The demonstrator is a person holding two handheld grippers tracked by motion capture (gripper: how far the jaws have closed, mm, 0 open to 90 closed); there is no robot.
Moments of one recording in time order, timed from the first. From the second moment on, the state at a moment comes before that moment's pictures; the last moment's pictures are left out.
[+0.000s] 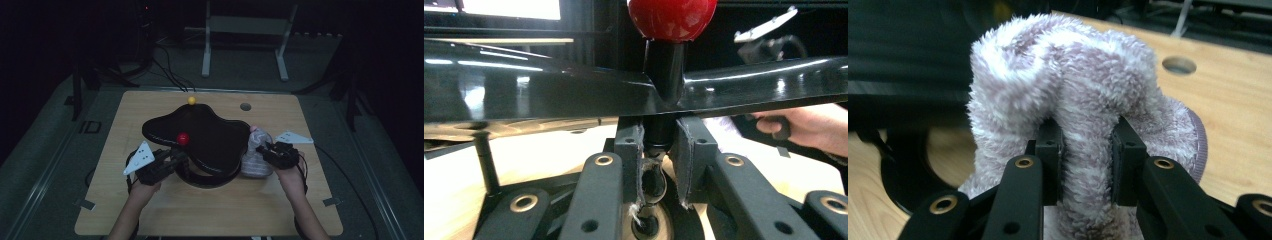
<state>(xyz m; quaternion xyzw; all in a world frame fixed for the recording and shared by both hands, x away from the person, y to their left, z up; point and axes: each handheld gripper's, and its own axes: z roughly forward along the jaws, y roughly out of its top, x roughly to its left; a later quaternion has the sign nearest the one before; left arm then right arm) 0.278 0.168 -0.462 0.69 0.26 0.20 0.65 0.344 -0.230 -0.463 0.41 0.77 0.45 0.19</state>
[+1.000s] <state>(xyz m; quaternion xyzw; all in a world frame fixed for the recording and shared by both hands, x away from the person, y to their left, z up) 0.277 0.167 -0.463 0.69 0.26 0.21 0.64 0.370 -0.201 -0.544 0.43 0.79 0.40 0.17</state>
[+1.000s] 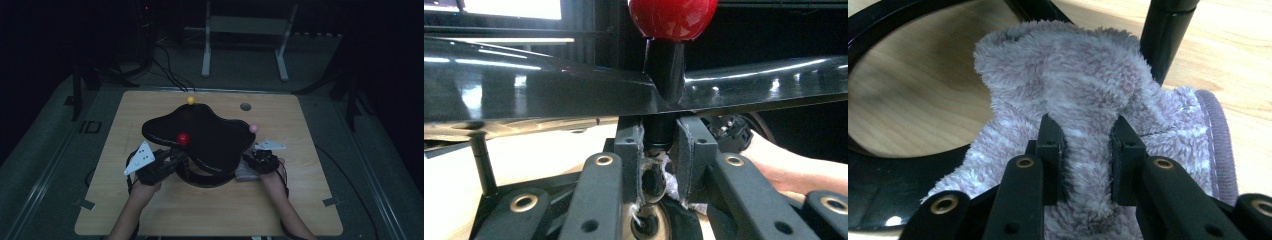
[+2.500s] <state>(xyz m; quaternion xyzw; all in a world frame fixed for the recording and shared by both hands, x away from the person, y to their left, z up) 0.275 0.165 -0.463 0.69 0.26 0.21 0.64 0.290 -0.087 -0.543 0.31 0.84 0.44 0.11</state>
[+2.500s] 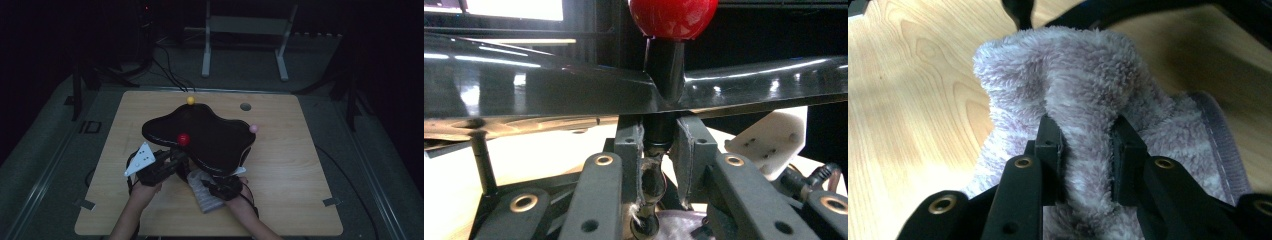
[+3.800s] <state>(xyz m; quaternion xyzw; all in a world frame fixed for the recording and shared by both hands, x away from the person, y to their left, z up) 0.277 0.165 -0.464 0.69 0.26 0.20 0.65 0.346 -0.189 -0.547 0.41 0.80 0.41 0.17</state>
